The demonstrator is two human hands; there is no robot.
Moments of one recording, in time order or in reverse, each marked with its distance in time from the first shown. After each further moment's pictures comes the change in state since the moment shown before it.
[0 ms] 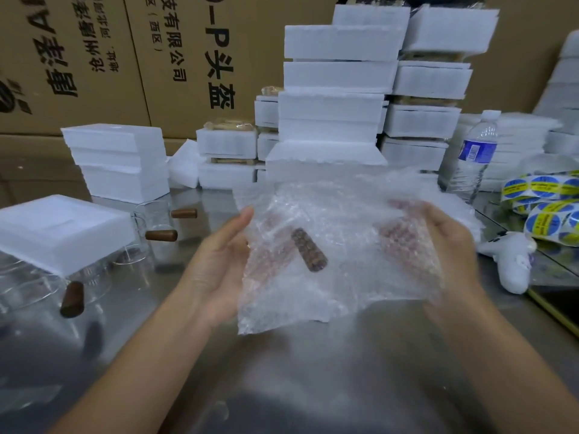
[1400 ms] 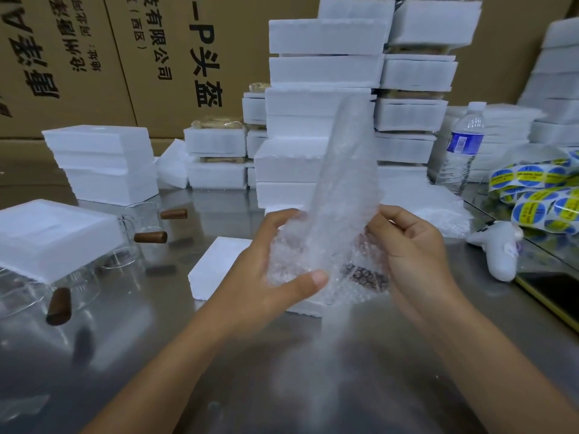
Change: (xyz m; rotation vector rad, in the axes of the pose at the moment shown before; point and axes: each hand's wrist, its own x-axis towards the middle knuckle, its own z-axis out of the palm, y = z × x) left_hand -0.004 -0.031 0.010 1.273 0.127 0.391; right_hand -0.004 0.014 0.009 0.020 -0.036 0.021
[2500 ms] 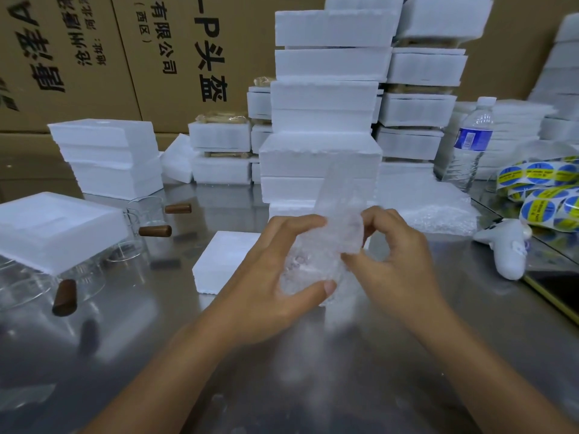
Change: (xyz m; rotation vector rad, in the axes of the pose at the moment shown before) left_hand 0.000 -0.010 0.008 0.269 0.062 0.239; right_hand -0.015 0.007 0.005 -0.623 -0.175 -0.489
